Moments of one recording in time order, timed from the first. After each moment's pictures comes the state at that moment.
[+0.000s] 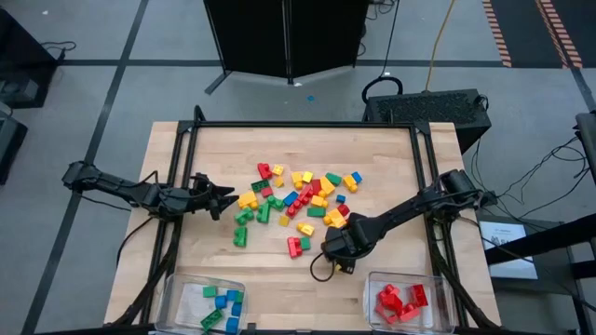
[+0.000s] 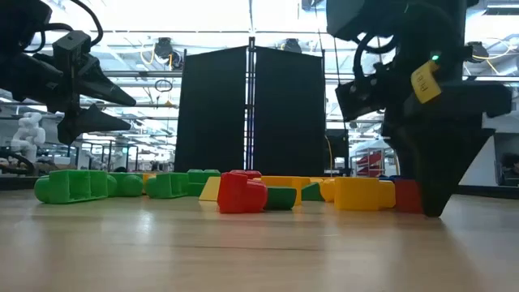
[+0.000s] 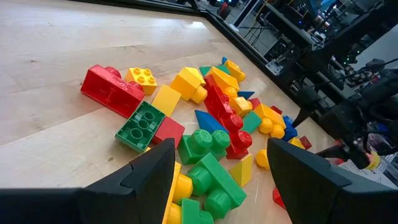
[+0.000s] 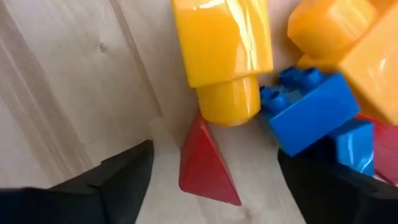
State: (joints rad) left arm -0.26 0.32 0.06 -0.09 -0.55 -0.83; right arm 0.37 1.87 1.17 -0.81 0.07 0.73
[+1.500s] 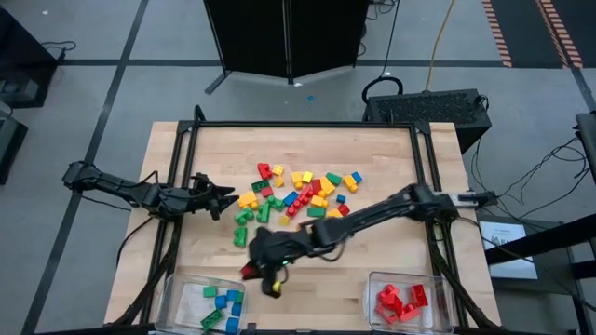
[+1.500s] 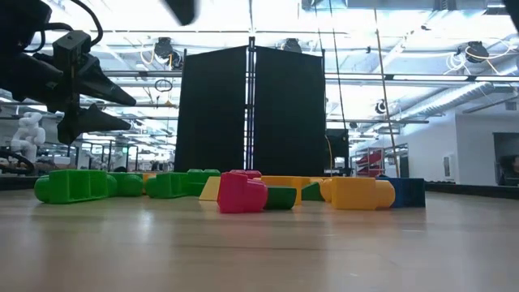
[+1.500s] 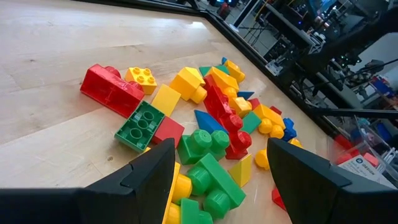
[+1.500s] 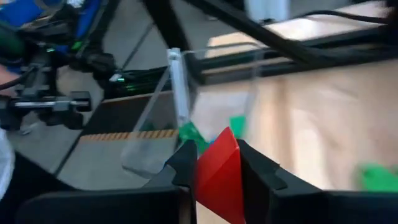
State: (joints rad) left arm -0.26 0.32 0.06 -0.09 -0.55 -0.83; right arm 0.32 2.21 1.92 -0.14 -0.10 0.40
